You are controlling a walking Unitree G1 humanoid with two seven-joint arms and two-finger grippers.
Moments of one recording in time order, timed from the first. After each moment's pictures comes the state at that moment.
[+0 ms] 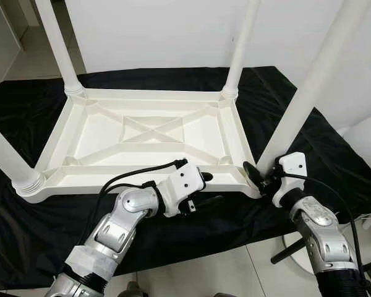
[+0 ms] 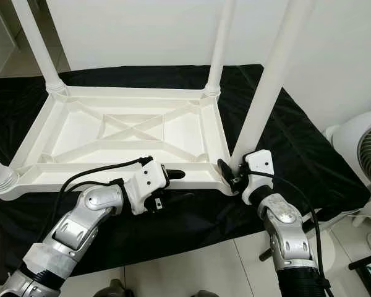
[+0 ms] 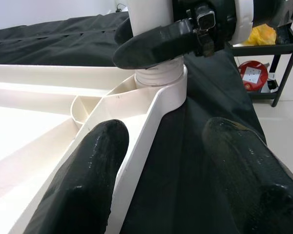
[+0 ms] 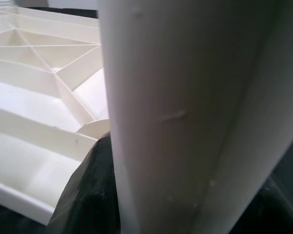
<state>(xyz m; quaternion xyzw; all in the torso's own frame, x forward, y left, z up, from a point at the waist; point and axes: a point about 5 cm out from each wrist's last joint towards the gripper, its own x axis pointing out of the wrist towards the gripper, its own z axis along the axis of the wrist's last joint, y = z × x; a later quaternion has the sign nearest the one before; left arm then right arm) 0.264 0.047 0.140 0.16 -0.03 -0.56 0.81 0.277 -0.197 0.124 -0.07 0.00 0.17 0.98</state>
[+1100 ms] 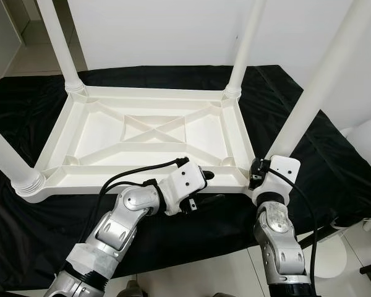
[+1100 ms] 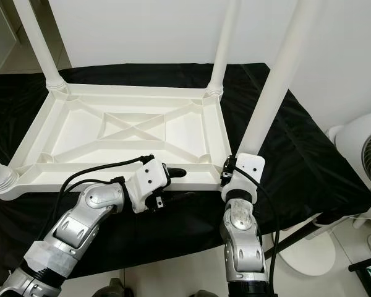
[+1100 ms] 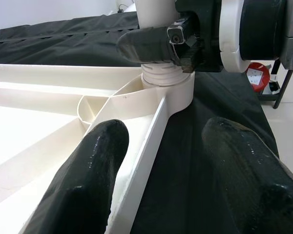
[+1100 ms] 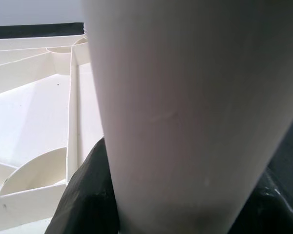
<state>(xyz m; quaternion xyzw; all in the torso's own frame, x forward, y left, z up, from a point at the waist) 0.264 0.045 0.141 0.16 -0.03 -0.56 0.81 0.262 -0.157 0.127 0.01 0.00 -0.15 0.99</state>
